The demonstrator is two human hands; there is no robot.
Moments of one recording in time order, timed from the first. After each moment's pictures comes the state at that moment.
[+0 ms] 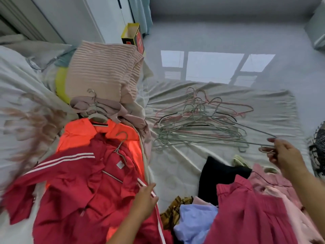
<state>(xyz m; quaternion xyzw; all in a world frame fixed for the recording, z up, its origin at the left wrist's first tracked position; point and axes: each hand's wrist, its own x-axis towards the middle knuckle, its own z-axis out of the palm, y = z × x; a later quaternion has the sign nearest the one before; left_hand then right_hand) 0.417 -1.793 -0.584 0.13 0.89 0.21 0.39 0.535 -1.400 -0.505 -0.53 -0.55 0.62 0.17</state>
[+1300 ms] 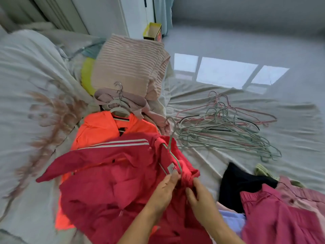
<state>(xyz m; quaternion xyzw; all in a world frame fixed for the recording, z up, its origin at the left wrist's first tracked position) 0.400 -1.810 -0.523 -0.01 0.66 0.62 0.43 0.476 -1.701 -0.529 -0.27 -0.82 0.50 -0.05</state>
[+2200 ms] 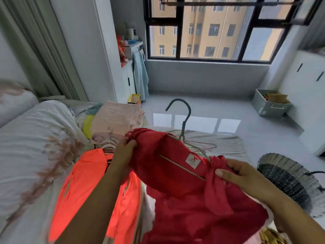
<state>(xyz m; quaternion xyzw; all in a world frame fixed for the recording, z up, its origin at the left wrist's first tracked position) 0.486 -1.830 -0.269 0.07 0.67 0.72 0.14 0.713 -1.615 -0.242 -0.14 -0.82 0.56 0.07</state>
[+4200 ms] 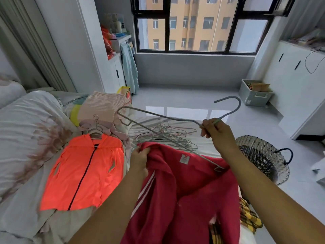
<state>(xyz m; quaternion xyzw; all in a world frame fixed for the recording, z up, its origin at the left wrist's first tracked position) 0.656 -1.755 -0.321 -0.06 0.58 0.78 0.22 0.778 -1.573 -0.243 -0.20 -0.77 0.52 0.31</state>
